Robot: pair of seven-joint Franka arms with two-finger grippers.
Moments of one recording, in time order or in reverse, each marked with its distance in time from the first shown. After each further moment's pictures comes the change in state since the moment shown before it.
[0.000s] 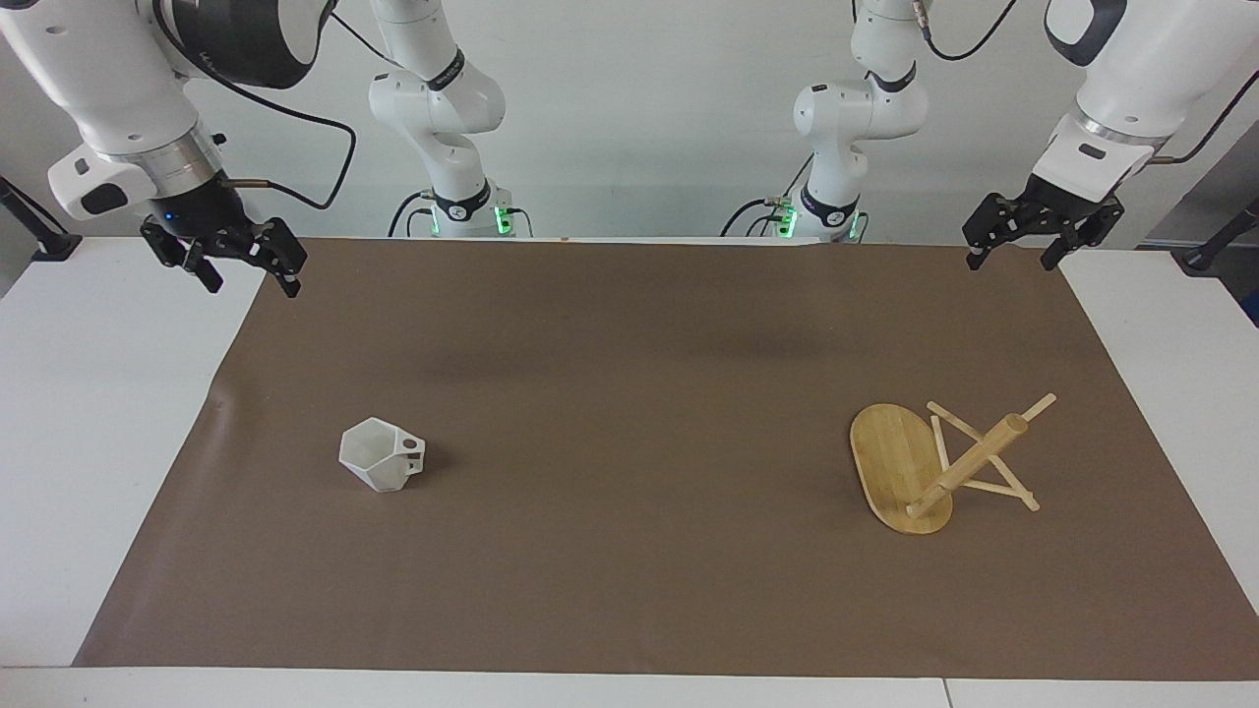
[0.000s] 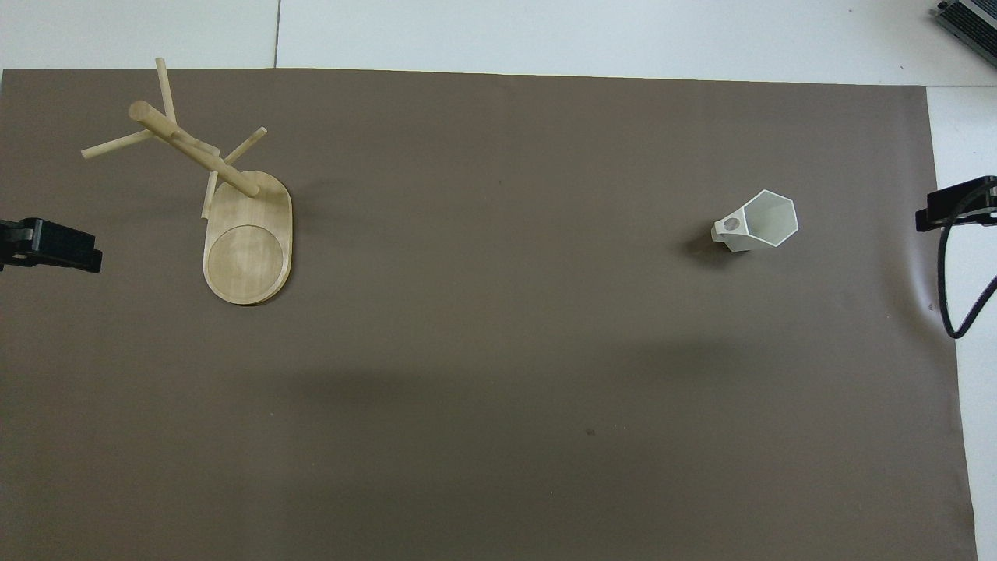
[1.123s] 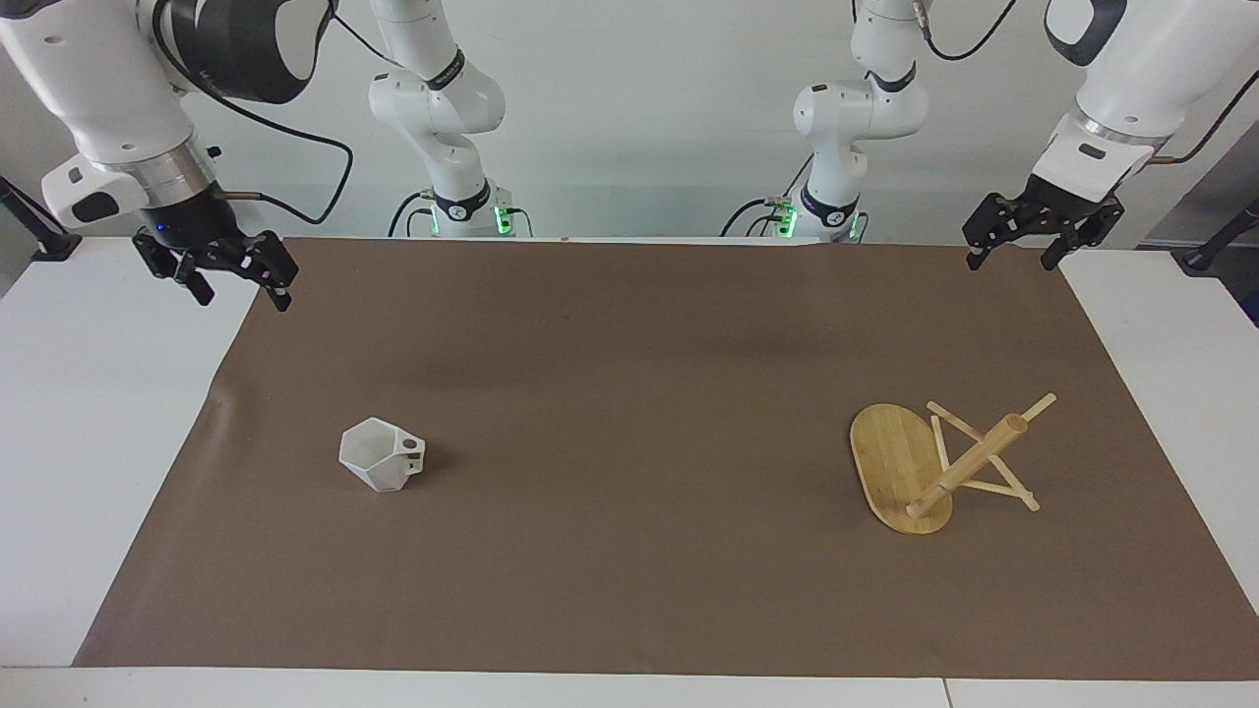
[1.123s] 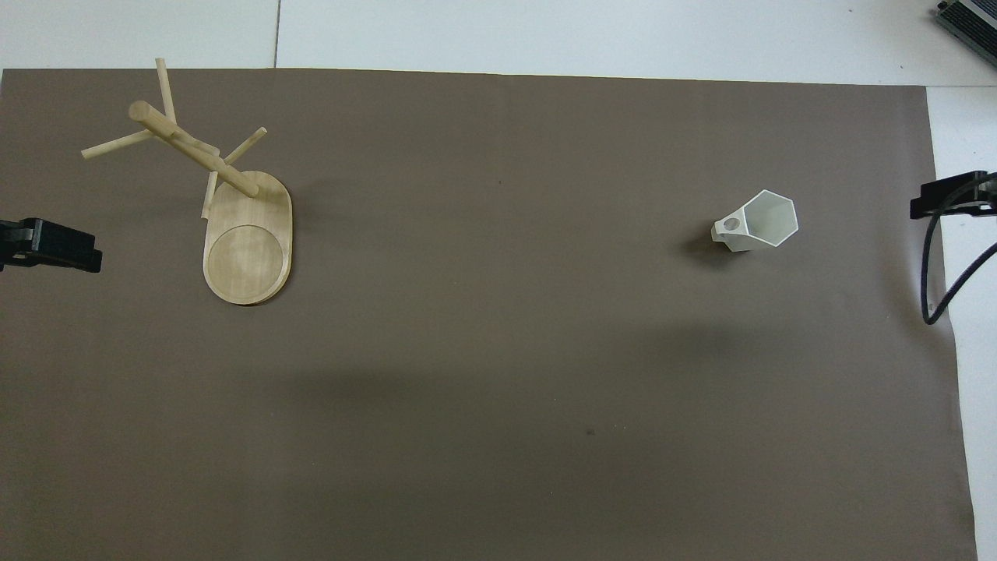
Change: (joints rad) left arm 0.000 0.000 0.000 0.000 0.000 0.000 0.000; right arm -0.002 -0.020 -0.013 -0.112 0.000 0.176 0.000
